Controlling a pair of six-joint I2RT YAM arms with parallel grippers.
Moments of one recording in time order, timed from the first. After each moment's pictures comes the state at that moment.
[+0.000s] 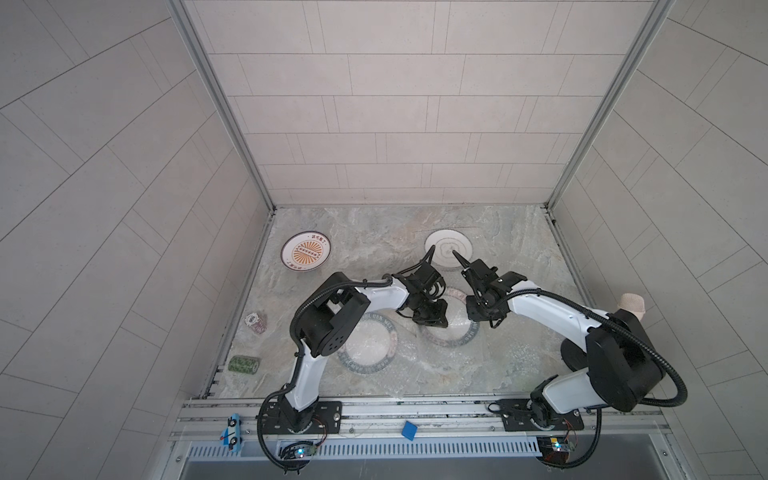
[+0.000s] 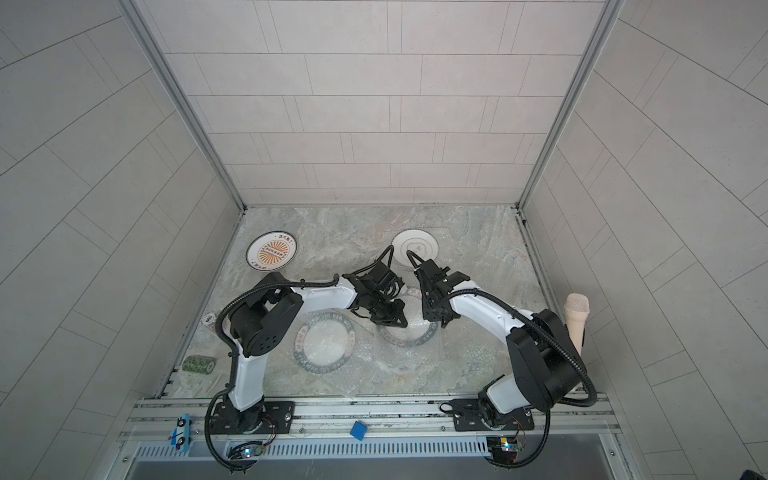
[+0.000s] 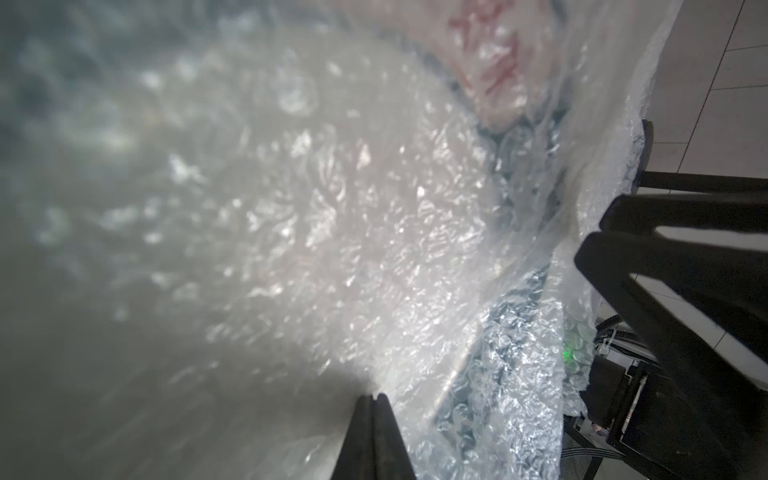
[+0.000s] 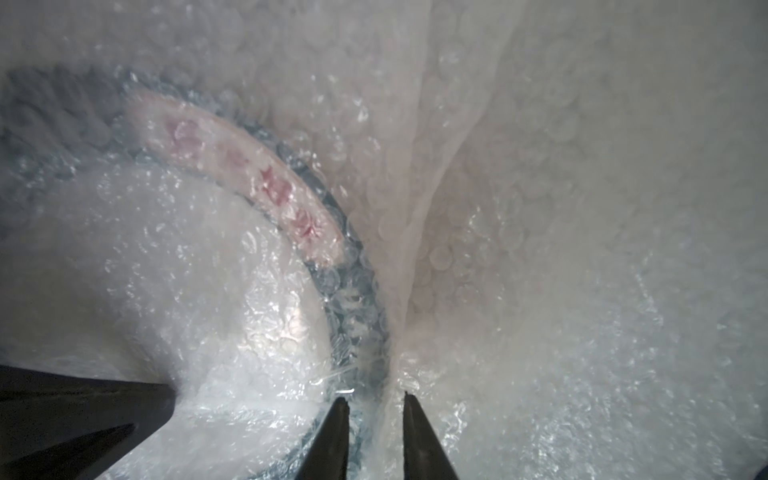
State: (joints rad) left arm -0.82 2.04 1.25 -0.32 0.58 -0.63; right arm 0.49 1.47 0.91 -0.79 0.17 0.51
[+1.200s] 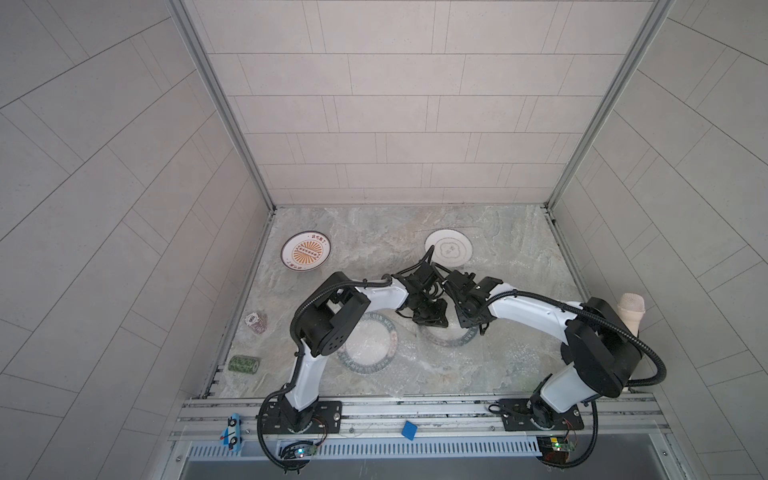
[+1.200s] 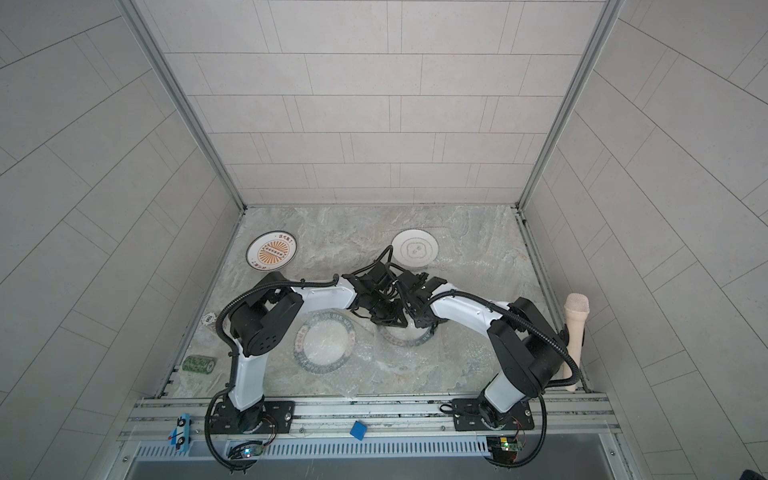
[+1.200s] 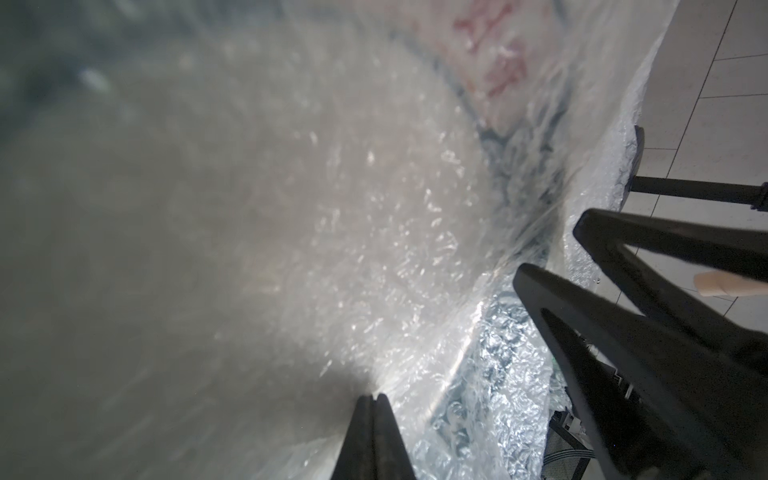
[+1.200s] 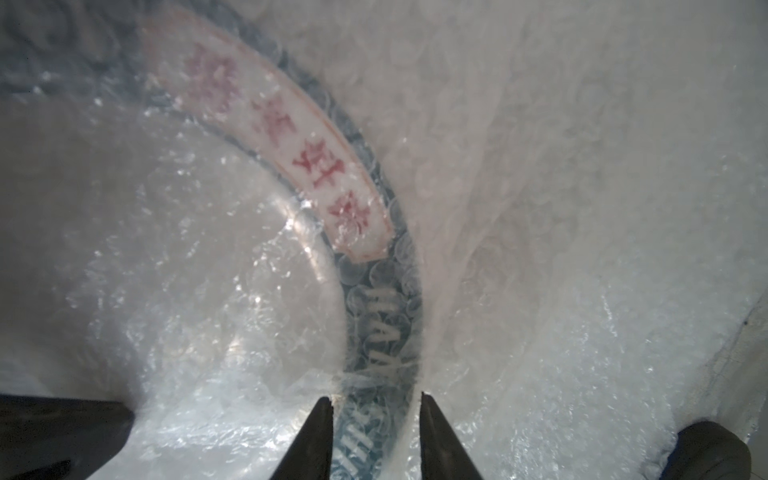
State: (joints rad) left arm -0.81 2.04 1.24 -0.30 0.59 -0.66; right arm 0.64 1.58 0.94 -0.82 0.37 0.50
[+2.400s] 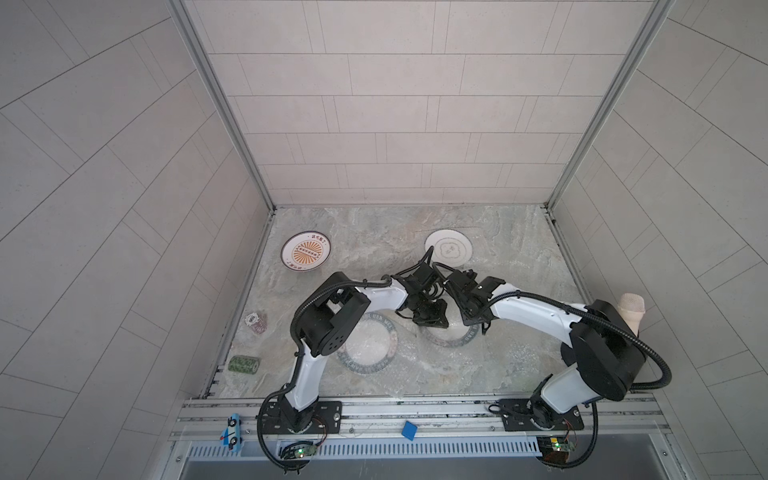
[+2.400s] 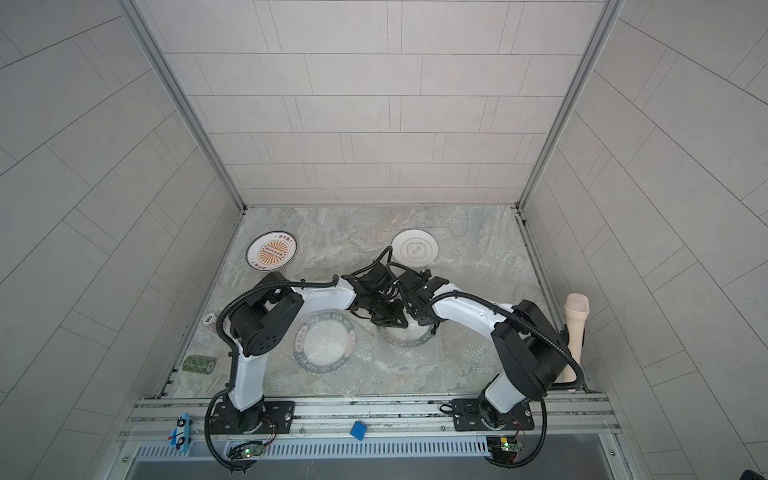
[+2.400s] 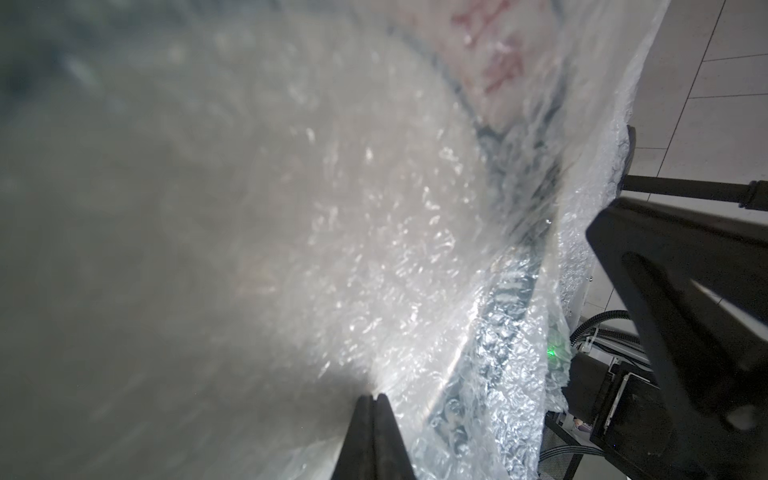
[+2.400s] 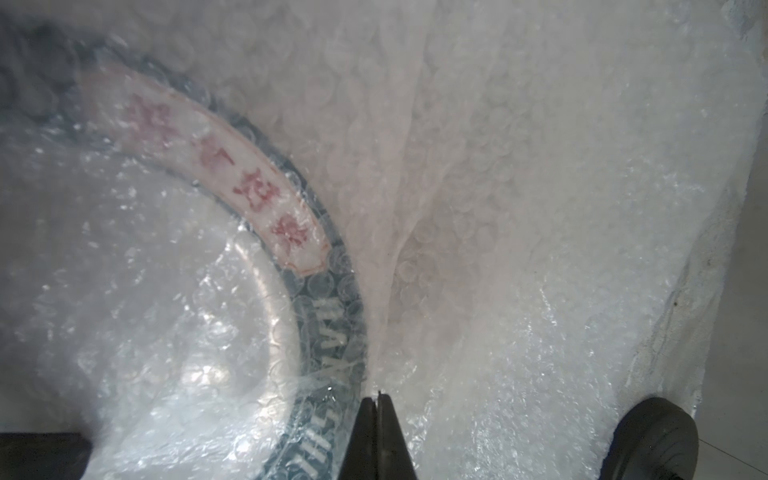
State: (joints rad) left arm -0.81 2.04 1.23 -0.28 0.61 -0.67; right arm 0.64 1.53 0.94 -0.84 0.44 0.54
